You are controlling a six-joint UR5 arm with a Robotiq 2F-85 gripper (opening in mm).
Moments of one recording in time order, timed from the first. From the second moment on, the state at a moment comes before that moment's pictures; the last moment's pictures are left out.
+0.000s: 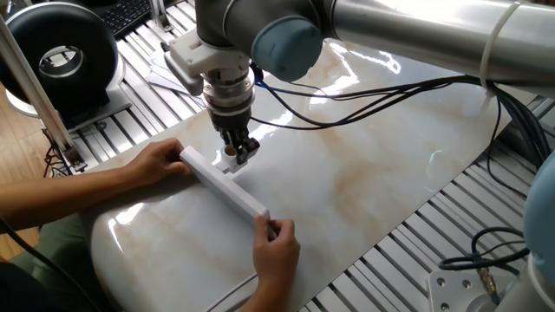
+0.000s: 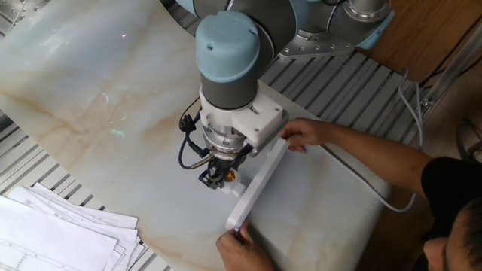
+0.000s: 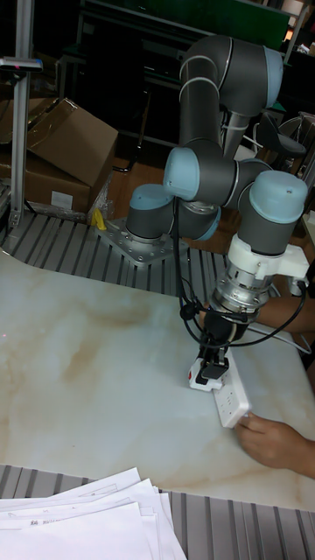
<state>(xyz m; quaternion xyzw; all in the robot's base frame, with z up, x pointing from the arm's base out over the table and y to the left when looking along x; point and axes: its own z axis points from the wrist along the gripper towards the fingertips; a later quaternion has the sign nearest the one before) 0.554 0.164 0.053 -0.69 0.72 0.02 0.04</state>
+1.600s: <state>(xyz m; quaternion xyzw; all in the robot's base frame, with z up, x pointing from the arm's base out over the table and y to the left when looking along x) 0.560 0.175 0.051 -0.73 0.69 0.01 0.03</state>
